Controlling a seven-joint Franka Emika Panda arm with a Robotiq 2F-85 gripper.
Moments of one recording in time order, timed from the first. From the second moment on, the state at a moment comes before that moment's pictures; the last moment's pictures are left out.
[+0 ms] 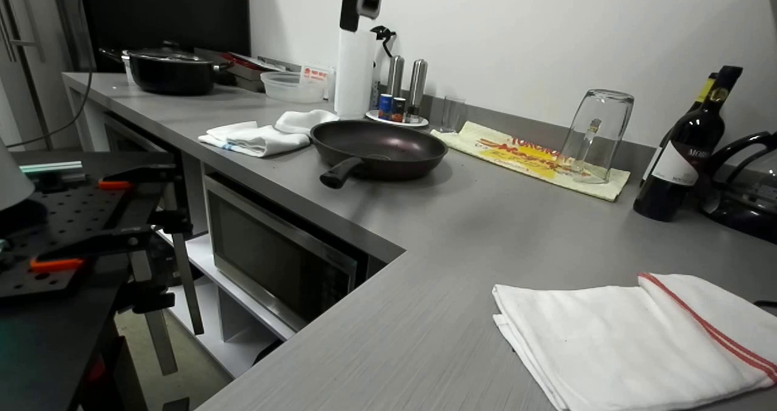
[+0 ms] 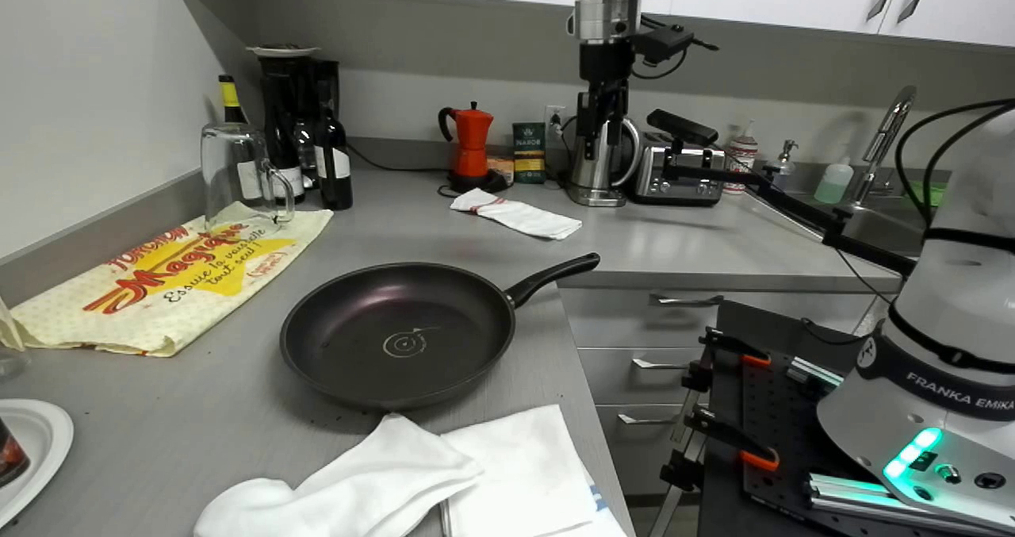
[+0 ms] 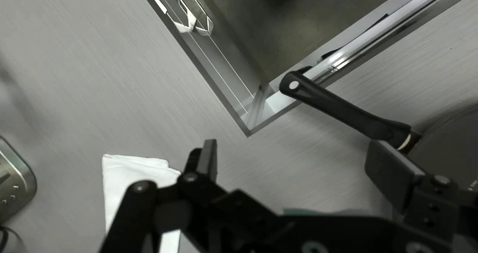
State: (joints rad) arm -0.14 -0.20 -0.08 -2.33 -0.22 2.07 0.00
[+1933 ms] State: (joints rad) arm 0.33 0.58 0.18 -1.62 -0.48 1.85 -0.25
